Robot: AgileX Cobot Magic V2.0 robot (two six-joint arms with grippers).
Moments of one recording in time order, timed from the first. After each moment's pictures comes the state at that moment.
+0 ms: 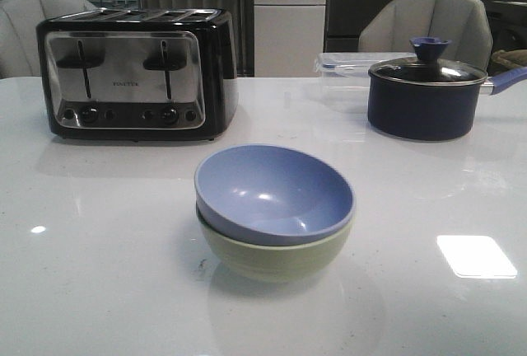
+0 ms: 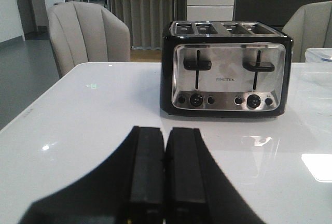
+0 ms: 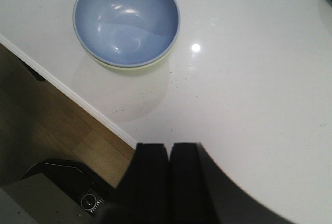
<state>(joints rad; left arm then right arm) -0.03 0.00 -0.03 0.02 0.14 -0.01 0.49 0.69 -0.72 0.11 0.86 -0.13</state>
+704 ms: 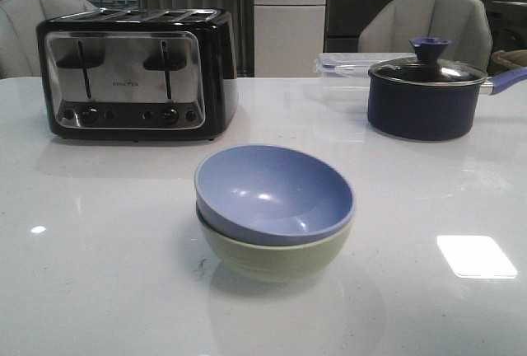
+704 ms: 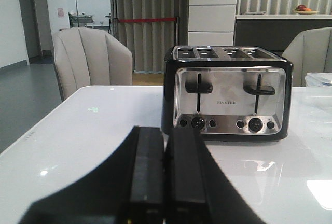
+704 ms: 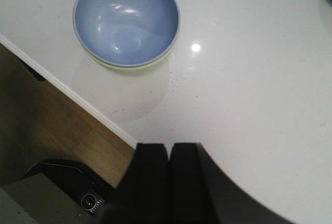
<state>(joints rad) -0.02 0.00 0.00 0.02 0.01 -0.01 0.49 0.69 -0.72 0.11 0.86 -0.12</state>
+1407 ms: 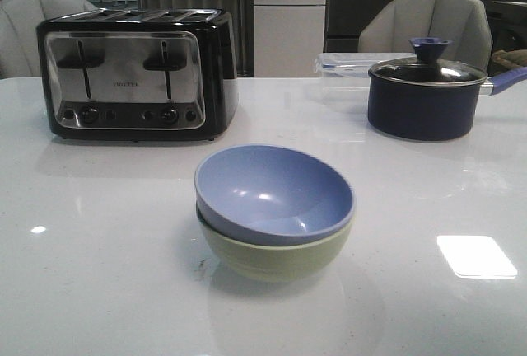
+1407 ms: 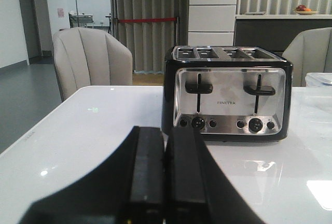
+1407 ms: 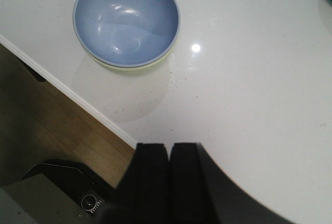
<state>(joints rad) -0.02 0.00 0.00 0.02 0.01 -0.01 0.49 0.68 -0.72 0.11 0.86 -0.12</state>
